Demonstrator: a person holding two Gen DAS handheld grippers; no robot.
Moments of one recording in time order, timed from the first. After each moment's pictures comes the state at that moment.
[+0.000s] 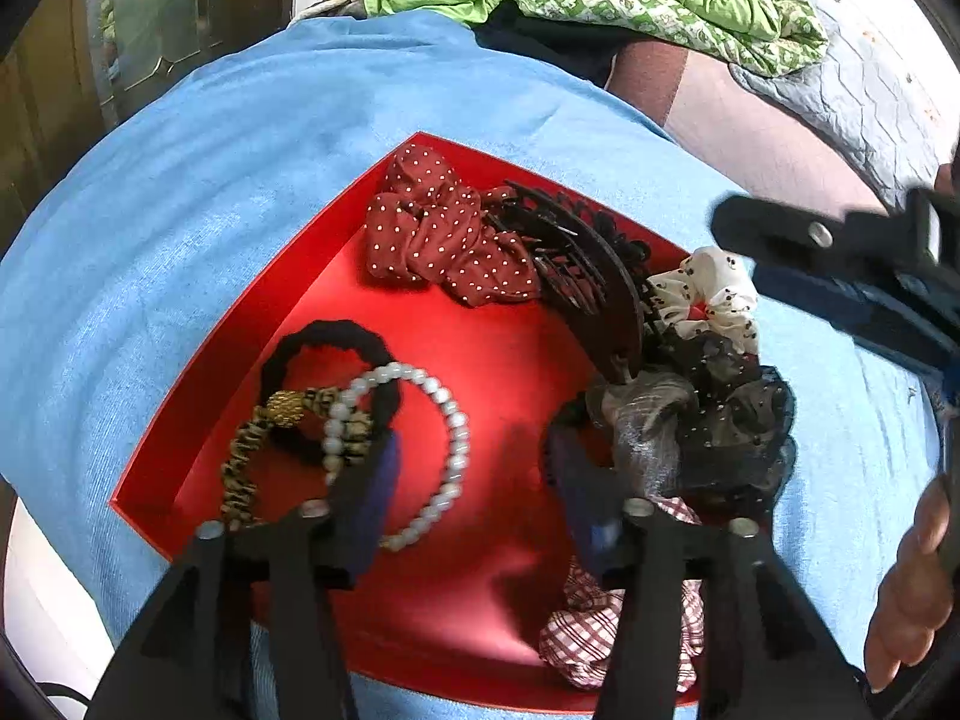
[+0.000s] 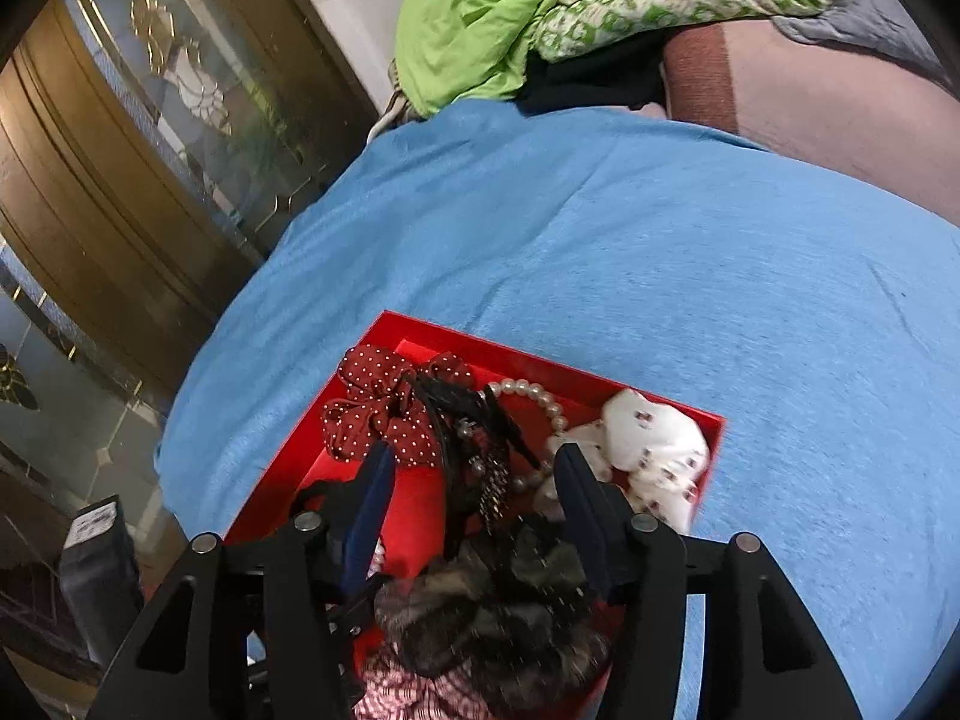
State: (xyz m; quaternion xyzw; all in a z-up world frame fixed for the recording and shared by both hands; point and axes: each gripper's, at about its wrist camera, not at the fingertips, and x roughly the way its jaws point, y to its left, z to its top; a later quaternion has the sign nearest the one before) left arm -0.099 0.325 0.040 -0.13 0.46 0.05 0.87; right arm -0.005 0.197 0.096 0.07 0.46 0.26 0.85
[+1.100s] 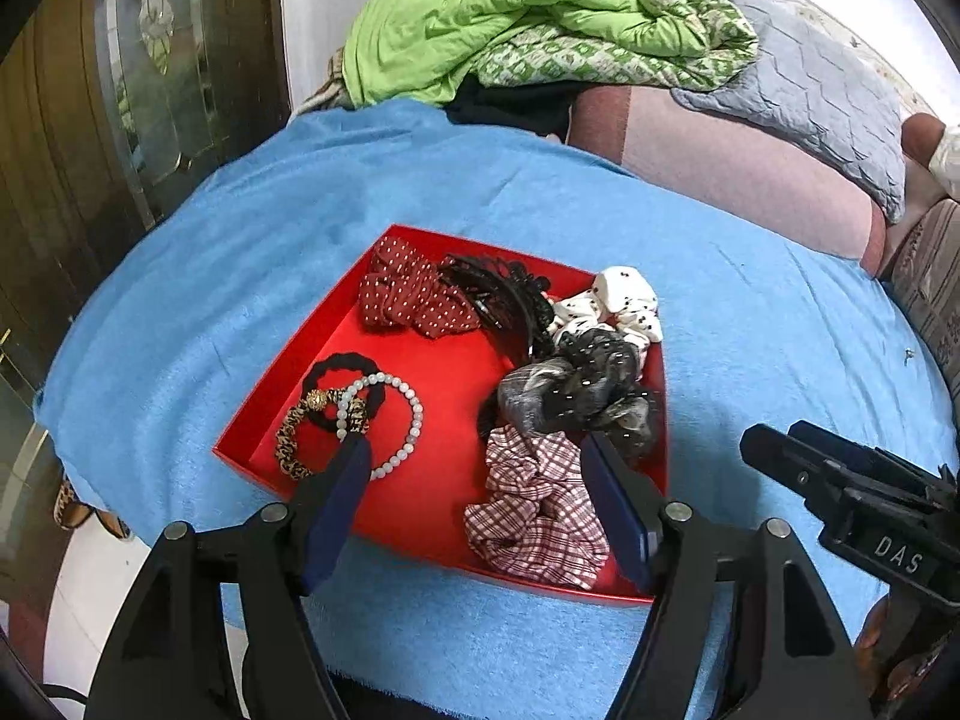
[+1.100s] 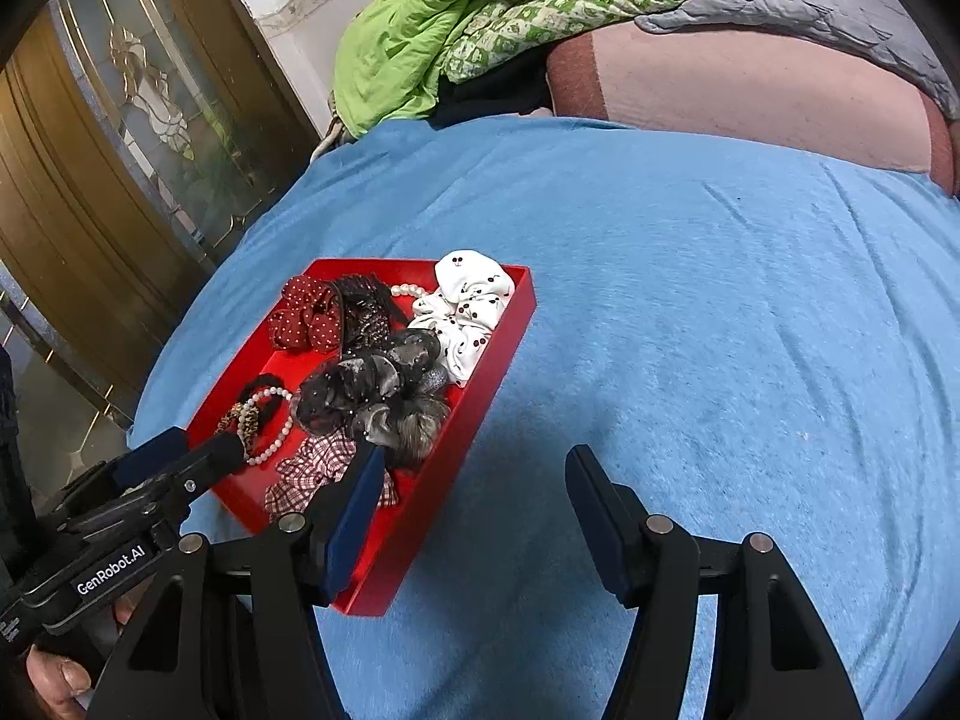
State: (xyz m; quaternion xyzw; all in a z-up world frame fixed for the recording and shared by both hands) left arm -0.161 0.269 0.104 -0.05 0.40 0.07 0.91; right arm -0.113 0.101 0.091 0.07 0.44 0.19 0.88
